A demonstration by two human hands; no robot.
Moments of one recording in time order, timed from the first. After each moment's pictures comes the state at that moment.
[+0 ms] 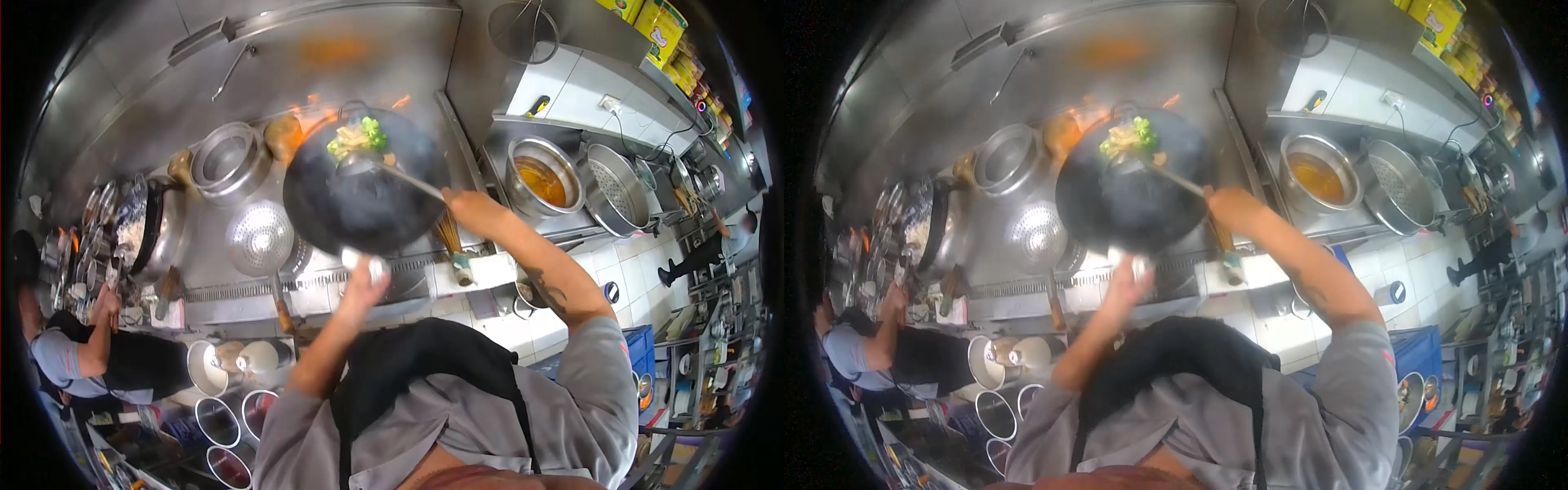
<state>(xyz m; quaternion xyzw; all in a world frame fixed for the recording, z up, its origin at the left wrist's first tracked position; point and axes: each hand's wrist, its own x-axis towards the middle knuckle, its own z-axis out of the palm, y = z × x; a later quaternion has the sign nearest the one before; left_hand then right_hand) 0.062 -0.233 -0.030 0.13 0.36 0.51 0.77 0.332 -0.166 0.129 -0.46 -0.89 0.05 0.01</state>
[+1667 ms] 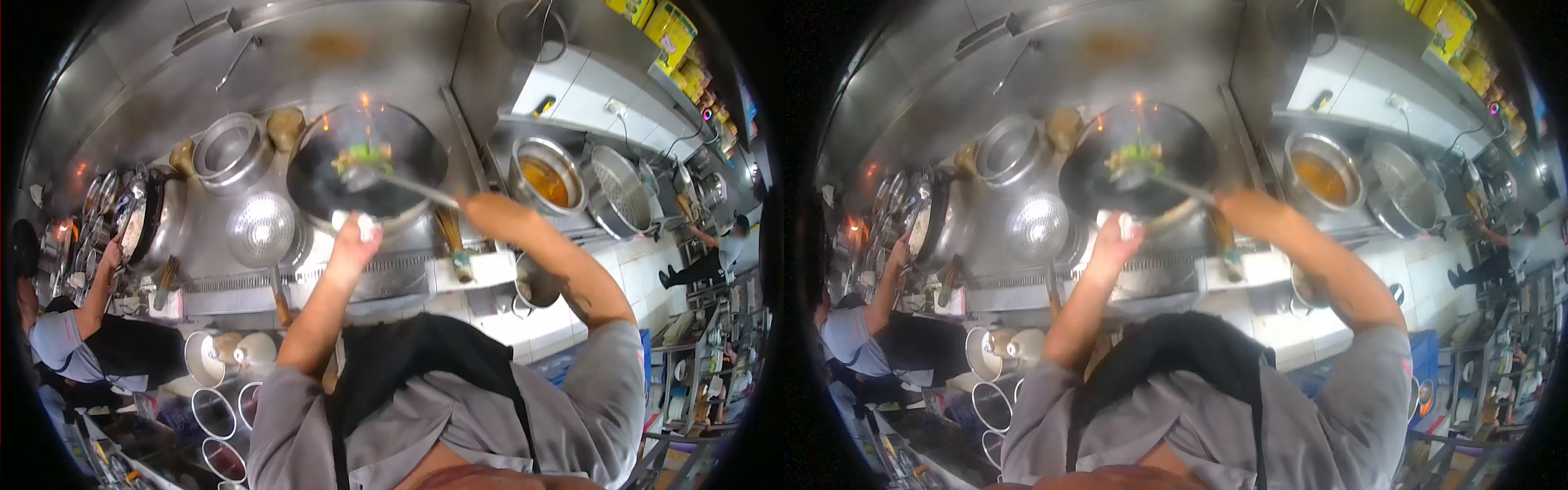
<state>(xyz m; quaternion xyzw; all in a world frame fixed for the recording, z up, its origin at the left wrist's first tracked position) 0.039 -0.189 0.005 0.46 0.37 0.52 0.62 0.332 -0.186 0.181 -0.46 -0.88 0.12 -0.07</state>
